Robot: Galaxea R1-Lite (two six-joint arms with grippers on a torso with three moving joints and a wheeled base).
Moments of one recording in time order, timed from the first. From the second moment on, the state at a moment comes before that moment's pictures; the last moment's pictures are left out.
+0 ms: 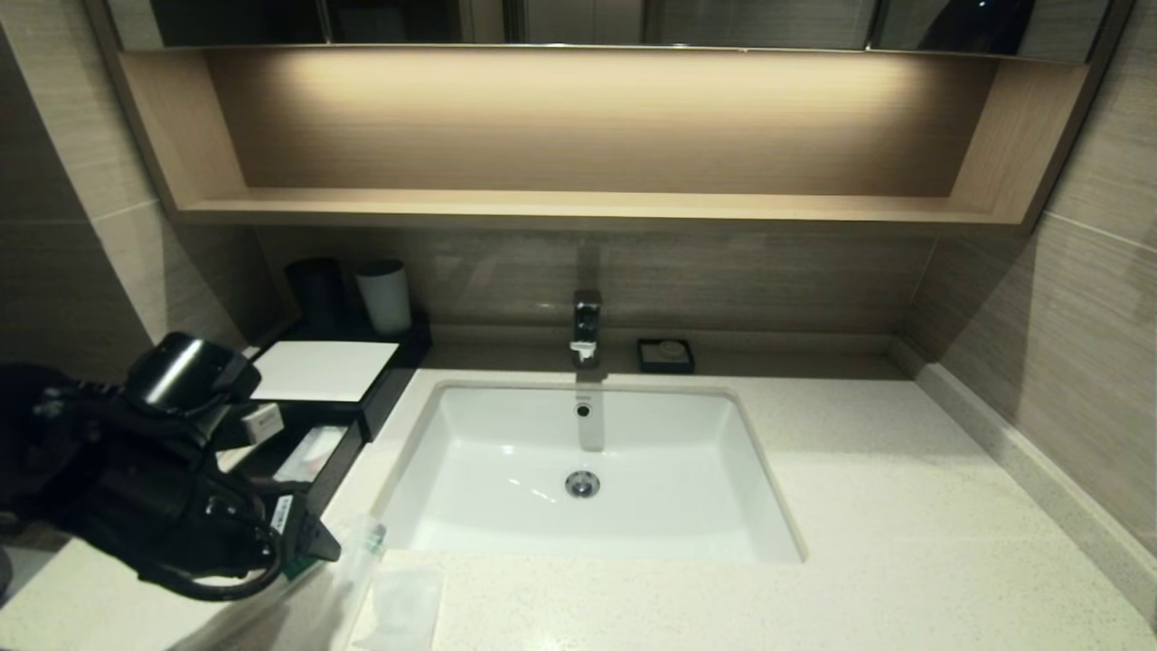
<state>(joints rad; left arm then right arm) -0.14 1.60 -0.88 0.46 -0.08 -0.25 0.00 0.00 -0.10 0.24 -0.01 0.05</state>
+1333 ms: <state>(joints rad) -0.03 1.62 -0.82 0.50 -0.10 -0.17 0.00 0.00 -0.10 0.24 -0.01 0.05</state>
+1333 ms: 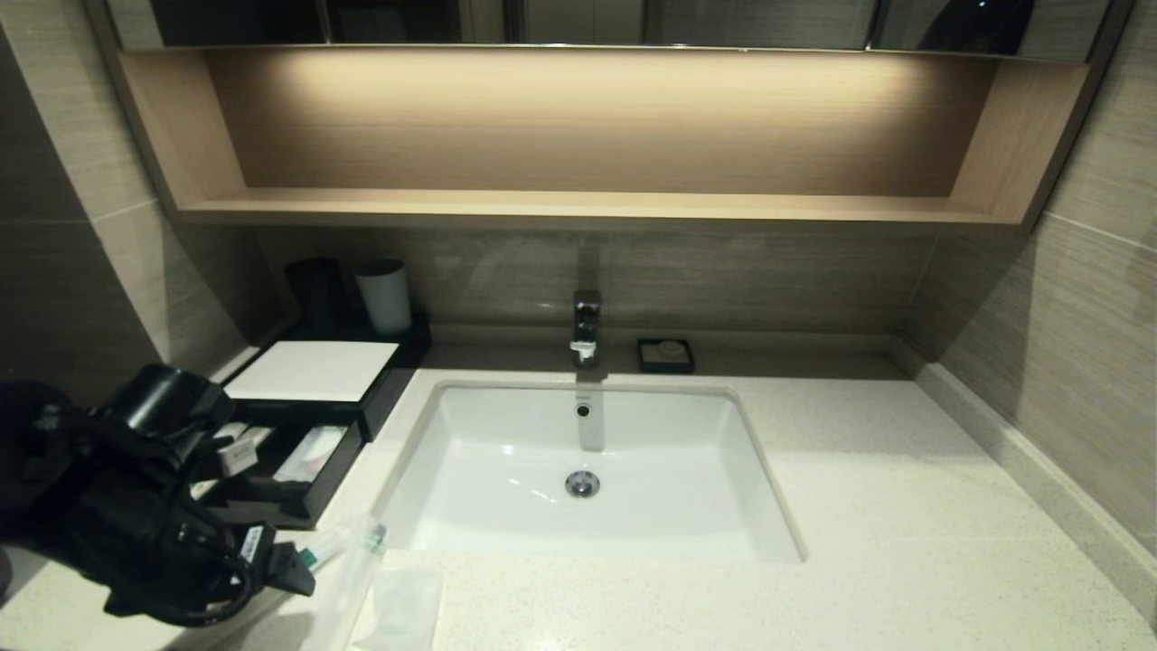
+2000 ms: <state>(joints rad) -0.12 1.67 -0.83 0.48 -0.24 -0.17 0.00 0.00 -0.10 0.24 -0.01 0.05</state>
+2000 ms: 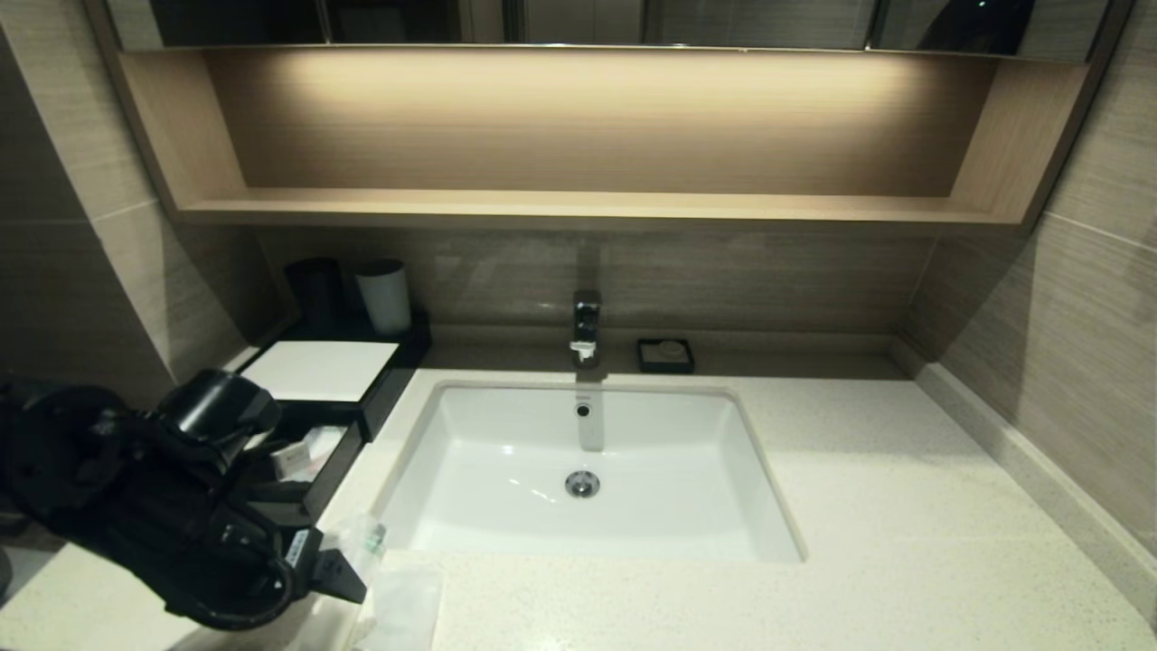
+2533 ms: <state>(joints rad) -0.13 1.72 -0.82 0.40 -0.23 -0.17 0.00 0.00 -0.10 0.24 -0.01 0.05</state>
